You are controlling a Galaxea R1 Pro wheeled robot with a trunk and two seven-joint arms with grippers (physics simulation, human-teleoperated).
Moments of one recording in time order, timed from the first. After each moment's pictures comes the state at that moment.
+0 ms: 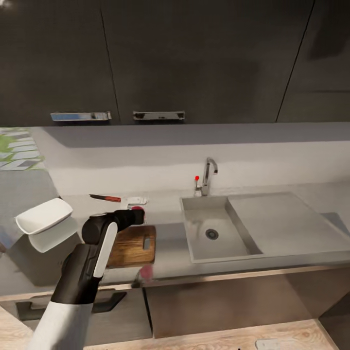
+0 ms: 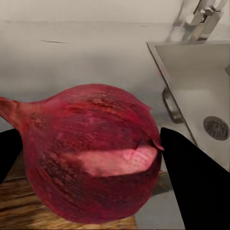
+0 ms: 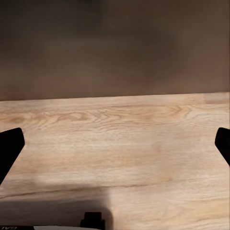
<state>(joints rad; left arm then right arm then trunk) -0.64 -0.10 -0.09 -1.54 0.15 1.01 0.05 -0.21 -0.08 0.02 -0.42 0.00 -0.17 0.00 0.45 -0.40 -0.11</state>
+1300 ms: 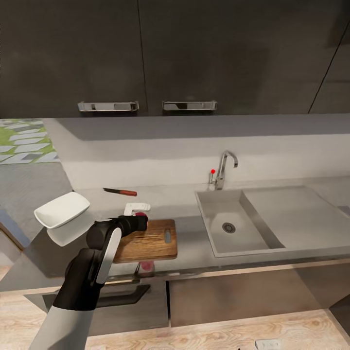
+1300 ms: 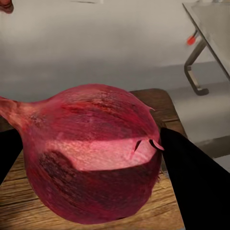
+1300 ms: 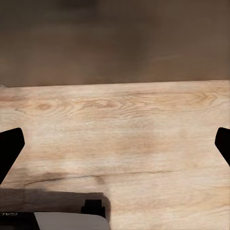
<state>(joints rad) -0.61 -0.09 -0.12 -1.52 0.15 1.00 0.05 -0.21 -0.08 0.02 -0.42 0.00 -0.17 0.00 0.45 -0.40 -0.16</state>
